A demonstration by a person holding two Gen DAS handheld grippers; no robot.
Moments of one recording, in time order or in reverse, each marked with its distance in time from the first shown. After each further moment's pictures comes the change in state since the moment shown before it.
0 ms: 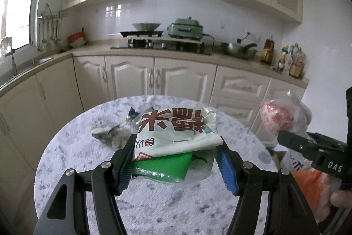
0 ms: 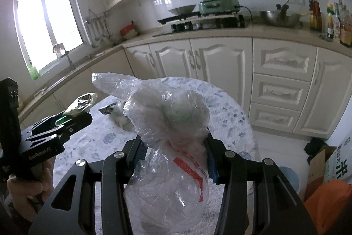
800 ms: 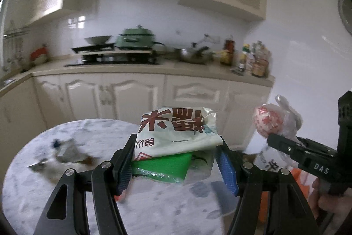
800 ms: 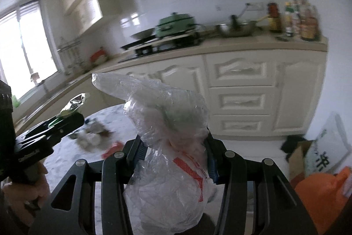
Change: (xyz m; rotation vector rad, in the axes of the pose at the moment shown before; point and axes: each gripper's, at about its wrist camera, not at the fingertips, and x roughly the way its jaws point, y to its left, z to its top) left arm 0.073 -0.111 0.040 0.101 -0.015 -0.224; right arm -0.071 -0.125 0.011 0.140 -0.127 -0.199
